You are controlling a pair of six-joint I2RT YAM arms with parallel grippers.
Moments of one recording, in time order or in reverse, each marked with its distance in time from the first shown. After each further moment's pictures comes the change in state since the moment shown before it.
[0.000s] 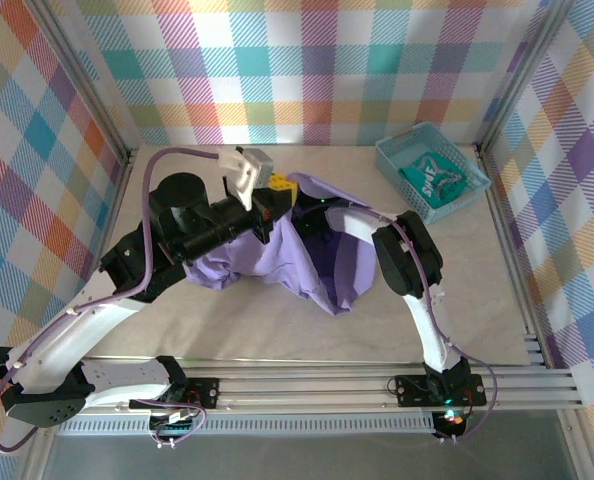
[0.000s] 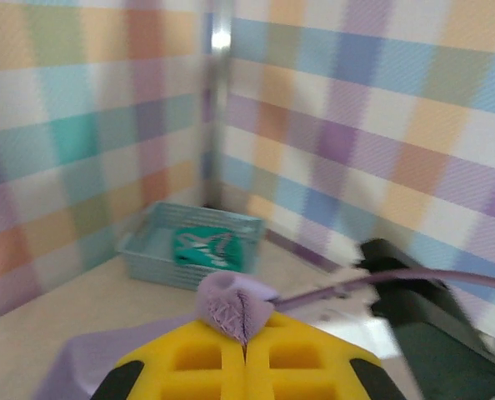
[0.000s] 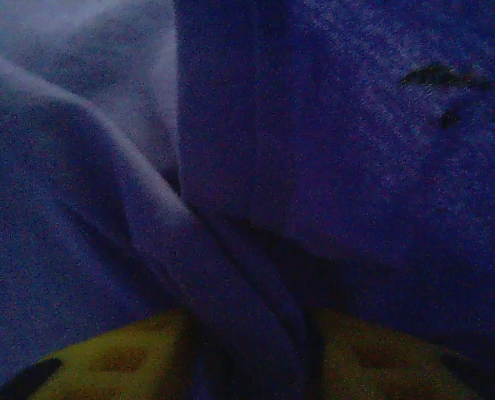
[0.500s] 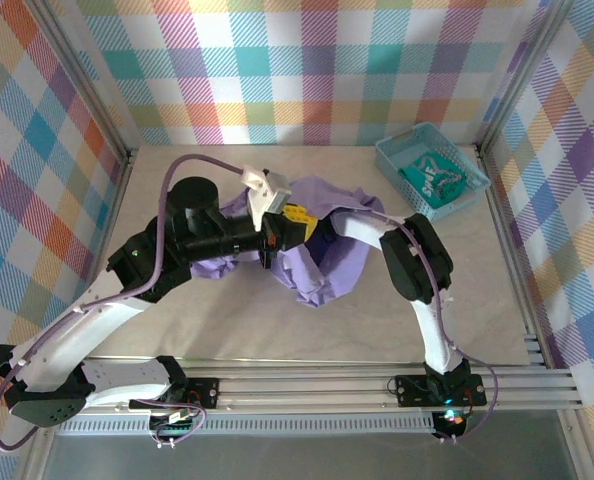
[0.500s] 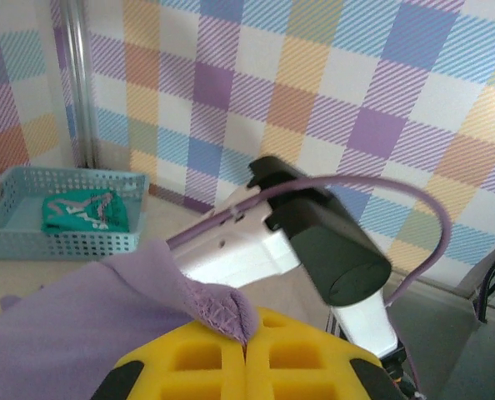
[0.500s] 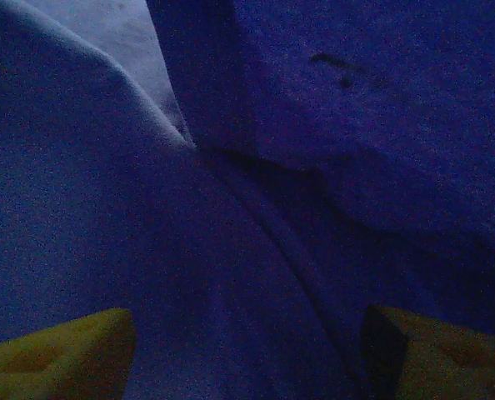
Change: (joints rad) left arm -0.002 0.002 -0.026 -0.052 0.393 -0.022; right arm 0.010 -0.083 -0.104 0.133 0.043 0.008
